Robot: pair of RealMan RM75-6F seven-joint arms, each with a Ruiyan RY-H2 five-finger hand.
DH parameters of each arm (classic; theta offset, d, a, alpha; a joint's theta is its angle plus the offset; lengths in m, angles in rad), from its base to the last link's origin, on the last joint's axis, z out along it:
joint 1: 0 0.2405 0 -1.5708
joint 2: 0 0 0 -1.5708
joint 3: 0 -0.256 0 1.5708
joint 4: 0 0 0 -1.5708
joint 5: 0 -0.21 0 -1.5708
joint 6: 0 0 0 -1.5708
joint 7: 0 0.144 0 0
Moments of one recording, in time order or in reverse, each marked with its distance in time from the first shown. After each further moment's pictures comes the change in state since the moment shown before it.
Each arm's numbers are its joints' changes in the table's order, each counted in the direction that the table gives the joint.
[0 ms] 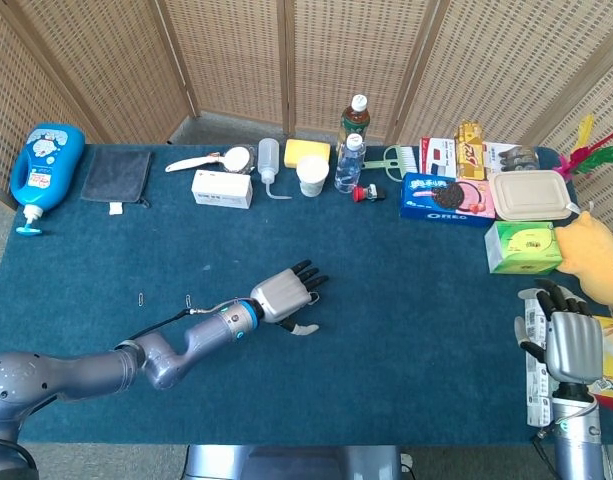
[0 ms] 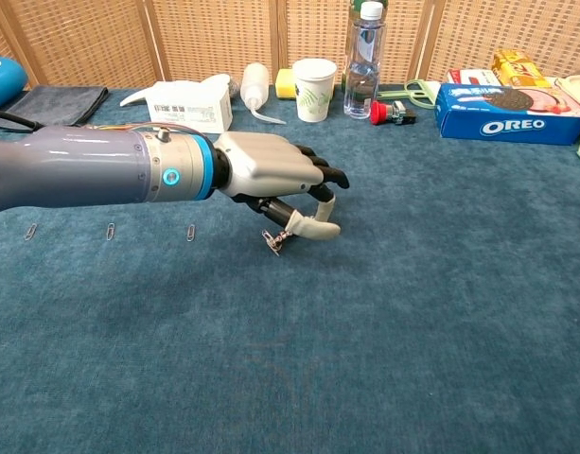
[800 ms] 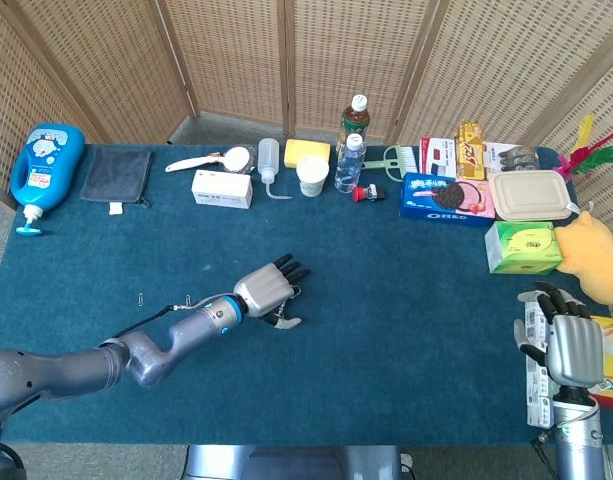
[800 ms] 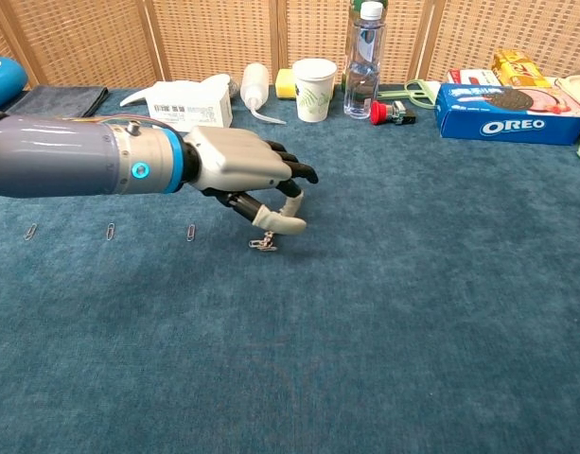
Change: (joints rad) left arm 0.009 0.076 -0.059 -0.042 0.066 -0.022 0.060; right arm -0.025 -0.001 -0.012 -0.004 0.026 0.008 0.050
